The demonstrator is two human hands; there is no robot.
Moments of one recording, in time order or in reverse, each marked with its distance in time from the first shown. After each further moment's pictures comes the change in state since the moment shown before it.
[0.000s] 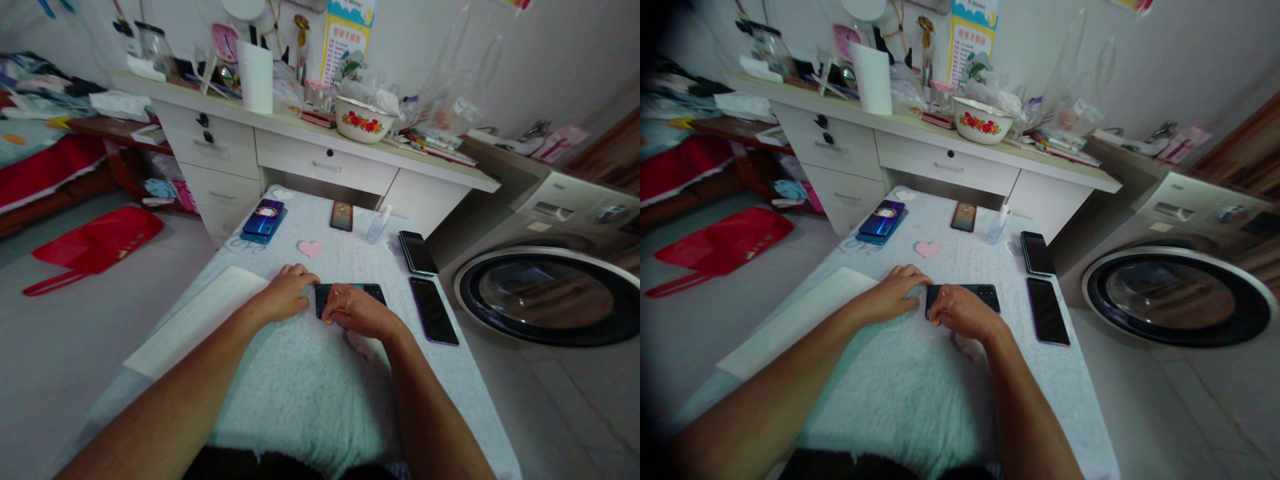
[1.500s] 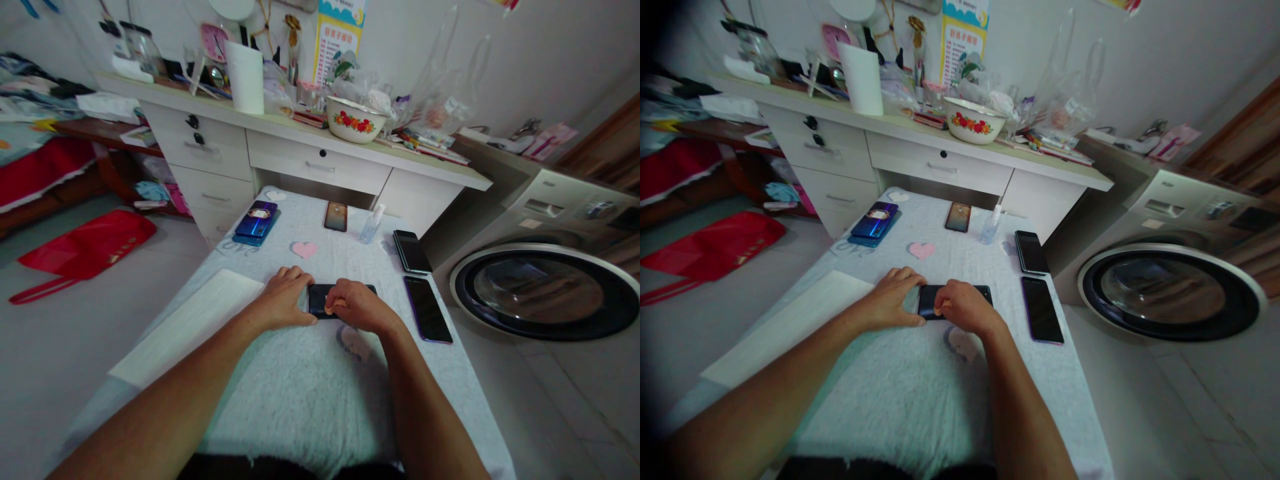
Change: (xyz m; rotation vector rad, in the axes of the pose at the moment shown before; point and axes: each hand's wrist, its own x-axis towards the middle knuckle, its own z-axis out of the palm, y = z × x) left_hand 0.000 0.011 0.003 0.061 0.036 -0.015; right_hand -0.006 0.009 -0.006 -0.086 0.120 0.260
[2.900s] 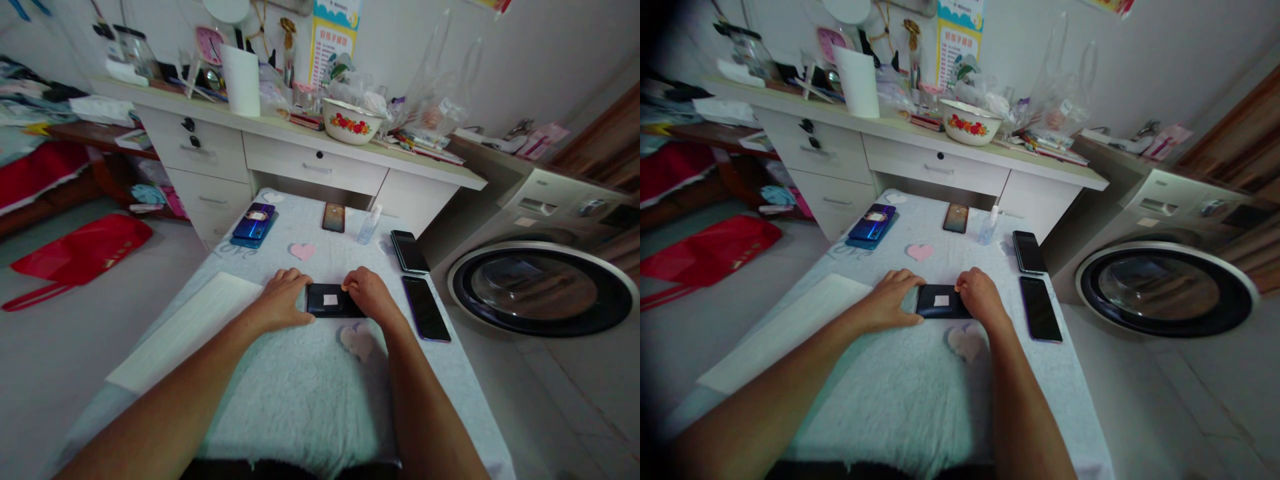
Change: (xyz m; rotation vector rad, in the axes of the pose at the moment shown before) left_hand 0.000 0.001 -0.003 -0.017 -0.026 -0.036; right_hand 0.003 0.027 -0.006 -0.216 0.201 0.298
